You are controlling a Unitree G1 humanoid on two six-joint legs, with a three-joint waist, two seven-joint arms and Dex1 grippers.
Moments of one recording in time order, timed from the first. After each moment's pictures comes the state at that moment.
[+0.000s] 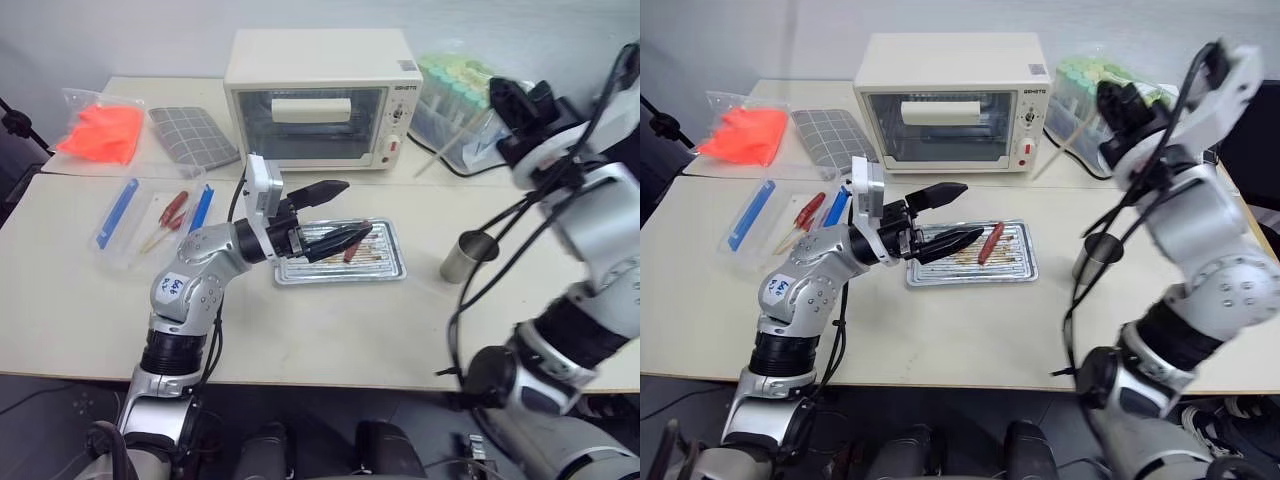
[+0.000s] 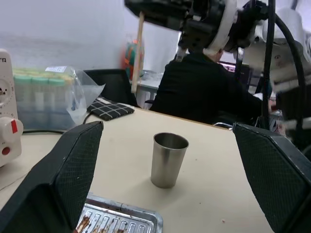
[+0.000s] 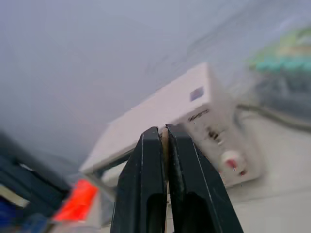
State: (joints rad) left arm -0.63 0.28 -0.01 -0.11 -0.58 0.46 -0.83; right arm -0.85 -0.13 -0.64 -0.39 1.36 1.03 -0.60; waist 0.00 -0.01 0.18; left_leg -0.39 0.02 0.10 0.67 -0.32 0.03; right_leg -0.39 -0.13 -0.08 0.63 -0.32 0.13
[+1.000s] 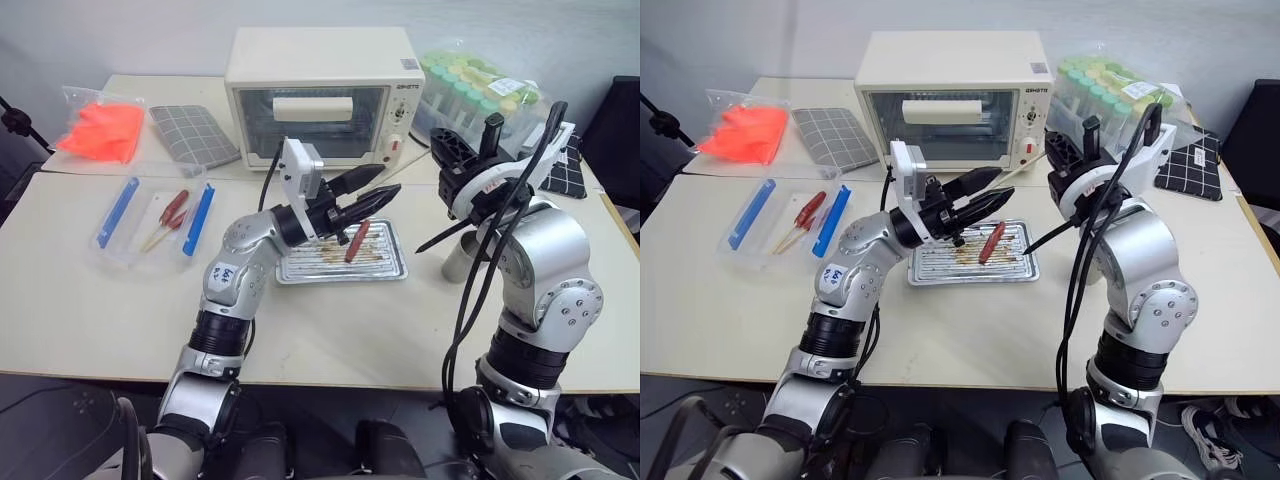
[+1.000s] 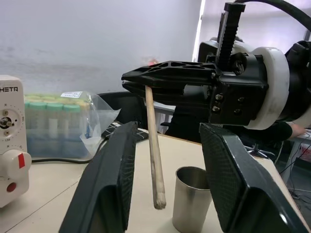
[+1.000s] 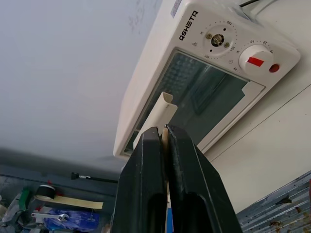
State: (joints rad) left arm -0.76 0.11 -0.05 0.09 -0.46 0.28 -0.74; right arm -0.68 -0.15 -0.32 -0.40 1.68 0.54 -0.83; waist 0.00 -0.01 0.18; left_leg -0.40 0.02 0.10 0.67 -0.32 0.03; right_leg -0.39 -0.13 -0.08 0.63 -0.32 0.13
